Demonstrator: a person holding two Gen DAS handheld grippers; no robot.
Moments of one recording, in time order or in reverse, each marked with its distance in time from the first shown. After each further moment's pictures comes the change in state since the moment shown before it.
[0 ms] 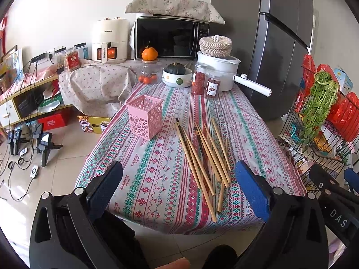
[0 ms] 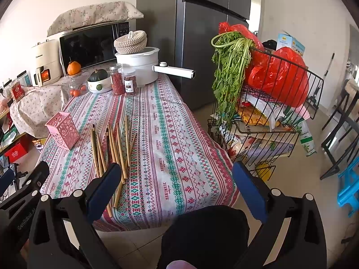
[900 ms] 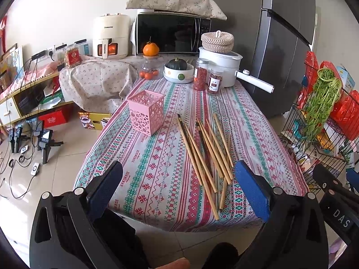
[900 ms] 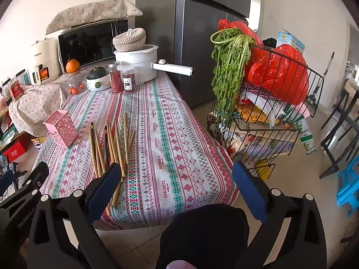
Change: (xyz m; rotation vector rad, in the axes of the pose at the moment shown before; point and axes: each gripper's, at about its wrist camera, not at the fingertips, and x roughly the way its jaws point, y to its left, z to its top) left arm 0.006 0.003 -0.005 -0.006 0.033 0.012; right arm 0.005 -0.001 -0.002 0.001 0.016 -0.004
